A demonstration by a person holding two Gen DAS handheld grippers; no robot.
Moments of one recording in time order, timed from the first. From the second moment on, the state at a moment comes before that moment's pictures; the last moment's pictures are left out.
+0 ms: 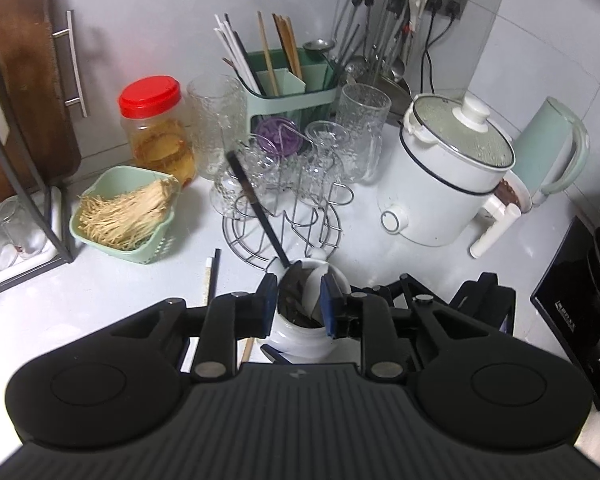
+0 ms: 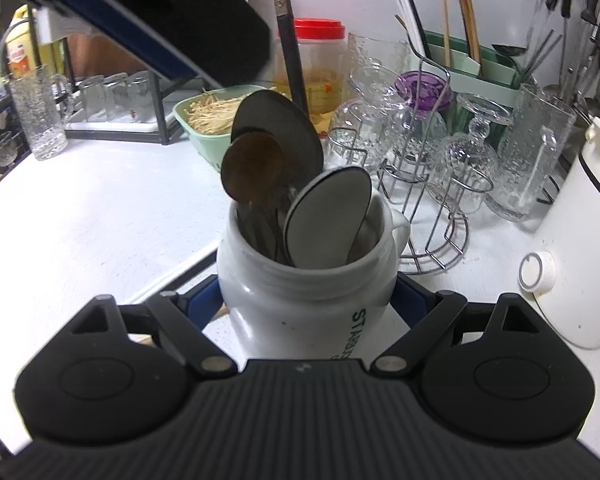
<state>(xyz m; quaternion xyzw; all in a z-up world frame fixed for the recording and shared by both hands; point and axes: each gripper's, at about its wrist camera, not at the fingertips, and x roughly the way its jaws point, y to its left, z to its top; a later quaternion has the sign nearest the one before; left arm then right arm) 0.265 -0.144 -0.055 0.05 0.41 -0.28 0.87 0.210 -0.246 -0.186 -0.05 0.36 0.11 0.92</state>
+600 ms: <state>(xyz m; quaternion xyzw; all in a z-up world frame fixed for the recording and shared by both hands) 0.265 -0.049 -0.073 -0.02 0.43 -0.17 0.88 0.212 -0.248 -0.185 -0.05 0.39 0.11 0.91</state>
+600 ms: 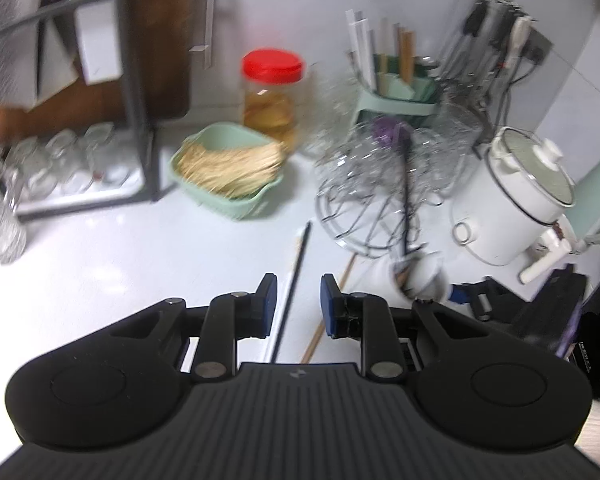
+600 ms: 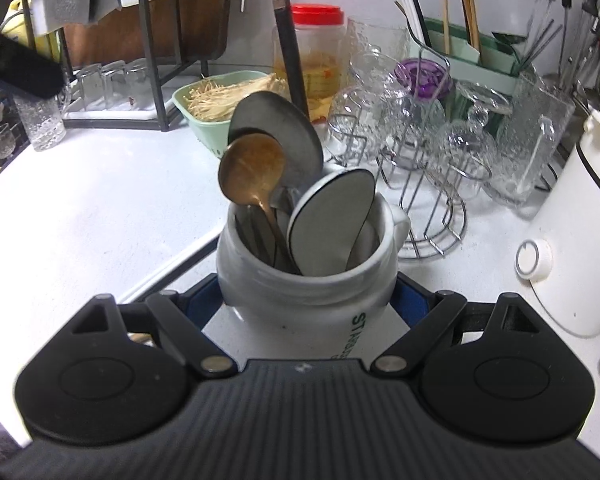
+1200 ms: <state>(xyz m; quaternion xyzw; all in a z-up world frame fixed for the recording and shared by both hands) 0.277 -0.019 -0.167 0.04 0.51 -0.22 0.83 0.206 -0.256 -0.179 -0.01 0.47 0.10 0.88</state>
